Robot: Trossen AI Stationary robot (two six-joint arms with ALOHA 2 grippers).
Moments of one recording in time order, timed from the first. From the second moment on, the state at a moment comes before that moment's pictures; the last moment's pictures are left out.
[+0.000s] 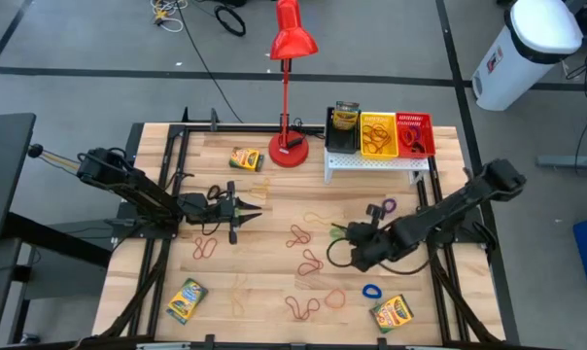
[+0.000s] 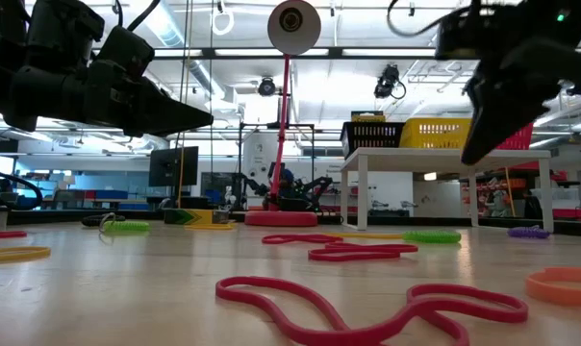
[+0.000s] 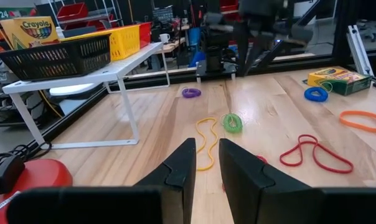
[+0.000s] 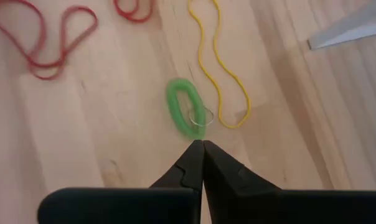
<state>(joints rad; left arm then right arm) -0.17 1.43 0.10 1.27 -0.31 0.15 0.48 1.50 0.94 -0.79 0.49 0.68</state>
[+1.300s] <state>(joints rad) -0.17 1.43 0.10 1.24 -0.32 0.15 0.23 1.67 0.86 -0.45 0.23 0.27</state>
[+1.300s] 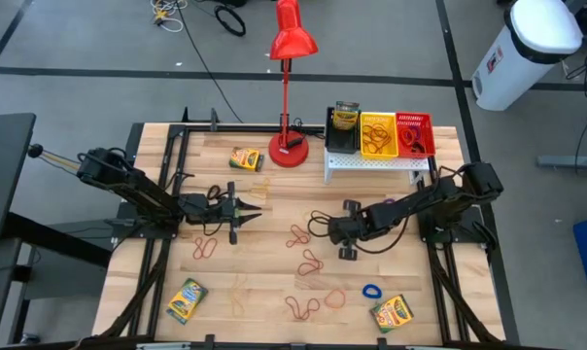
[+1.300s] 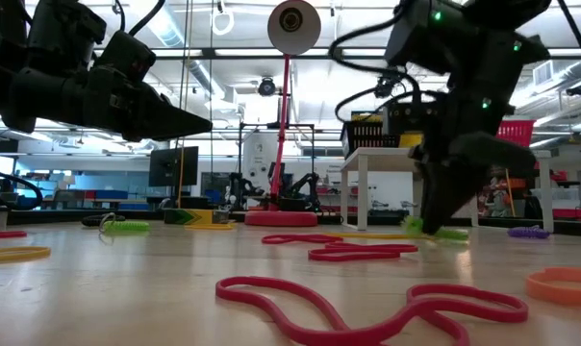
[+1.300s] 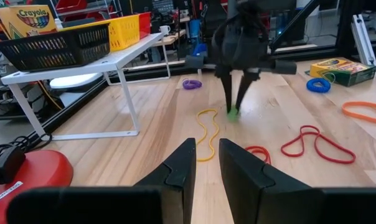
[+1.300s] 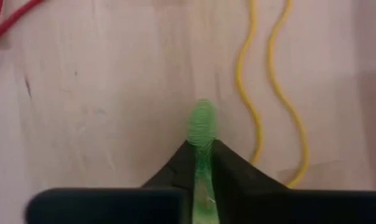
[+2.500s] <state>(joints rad) -0.17 1.43 0.10 1.23 -0.32 0.14 -0.59 1.18 1.21 -1.15 0.68 0.26</state>
